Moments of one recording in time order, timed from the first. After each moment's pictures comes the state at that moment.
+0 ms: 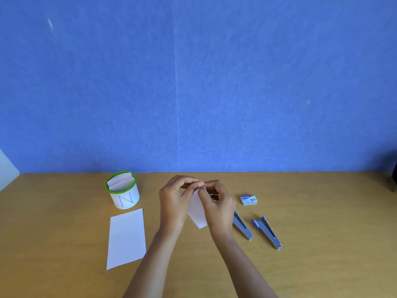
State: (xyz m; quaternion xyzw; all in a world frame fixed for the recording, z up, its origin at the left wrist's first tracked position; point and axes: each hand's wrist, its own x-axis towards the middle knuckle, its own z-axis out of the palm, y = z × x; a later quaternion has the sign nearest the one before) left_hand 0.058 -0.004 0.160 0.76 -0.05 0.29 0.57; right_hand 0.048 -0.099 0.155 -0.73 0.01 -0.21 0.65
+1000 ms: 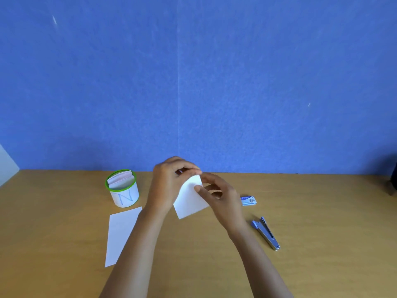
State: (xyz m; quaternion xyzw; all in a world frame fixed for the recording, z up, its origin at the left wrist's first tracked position) left_hand 0.070 0.019 0.207 0.81 -0.13 0.27 0.50; right_hand 0.051 -0.124 0.172 -0.79 -0.08 -0.10 0.60
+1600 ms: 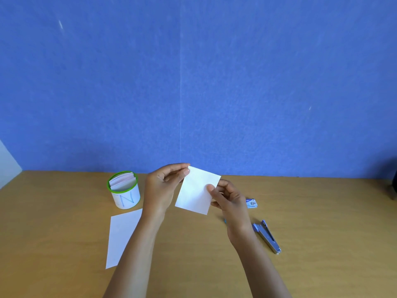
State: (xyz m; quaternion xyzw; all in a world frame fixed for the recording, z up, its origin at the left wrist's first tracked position) left_hand 0.058 0.024 0.200 0.67 0.00 0.19 0.72; right_hand 0.047 -0.130 0.169 -0.64 -0.01 -0.04 0.77
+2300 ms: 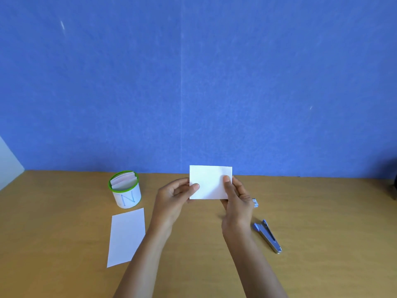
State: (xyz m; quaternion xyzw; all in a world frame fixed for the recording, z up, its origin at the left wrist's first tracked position) left_hand 0.046 0.011 0.172 0.68 0.04 0.09 0.73; right_hand 0.050 -0.120 0.172 -0.47 0.14 -0.13 0.86
